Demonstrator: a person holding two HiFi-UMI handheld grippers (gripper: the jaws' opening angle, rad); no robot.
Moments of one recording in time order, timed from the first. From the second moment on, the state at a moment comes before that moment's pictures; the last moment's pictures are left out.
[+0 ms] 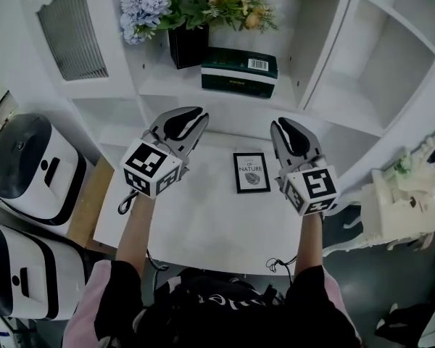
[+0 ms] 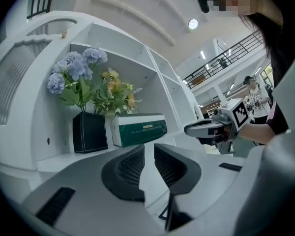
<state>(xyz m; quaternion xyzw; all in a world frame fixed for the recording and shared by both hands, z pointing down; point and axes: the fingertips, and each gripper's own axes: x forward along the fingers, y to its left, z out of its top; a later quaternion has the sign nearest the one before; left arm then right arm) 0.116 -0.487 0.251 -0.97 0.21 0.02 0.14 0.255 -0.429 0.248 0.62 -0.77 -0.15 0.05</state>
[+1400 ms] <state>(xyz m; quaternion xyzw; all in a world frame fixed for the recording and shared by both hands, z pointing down) 0.150 -0.542 0.204 -0.96 0.23 -0.03 0.18 0.253 -0.488 0.200 0.65 -0.74 -0.12 0.08</state>
